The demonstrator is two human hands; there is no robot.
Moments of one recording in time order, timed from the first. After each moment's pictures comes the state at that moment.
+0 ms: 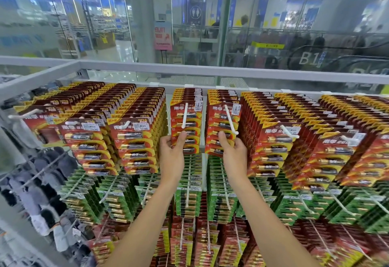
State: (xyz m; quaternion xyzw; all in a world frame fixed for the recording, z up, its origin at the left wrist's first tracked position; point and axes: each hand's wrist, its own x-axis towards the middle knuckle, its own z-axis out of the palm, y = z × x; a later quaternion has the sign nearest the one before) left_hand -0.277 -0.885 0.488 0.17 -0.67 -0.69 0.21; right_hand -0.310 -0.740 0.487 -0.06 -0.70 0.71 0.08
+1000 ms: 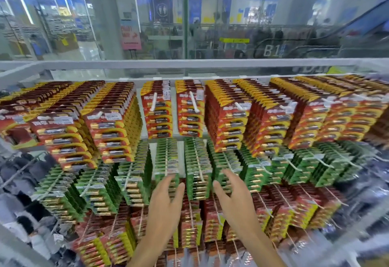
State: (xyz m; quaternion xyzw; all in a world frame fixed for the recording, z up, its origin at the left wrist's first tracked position) left_hand -0.138 -0.843 0.425 0.08 -0.88 -0.46 0.07; right_hand -0.148 -0.657 0.431 -0.03 -0.89 0.44 0.07
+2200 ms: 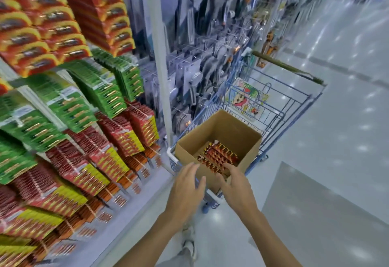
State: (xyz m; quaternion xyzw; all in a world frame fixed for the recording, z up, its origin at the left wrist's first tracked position) left_hand 0.037 -0.274 0.284 -0.34 -0.84 -0.36 -0.23; right_hand 0.151 -0.152 0.287 -0.44 -0.81 0.37 0.07
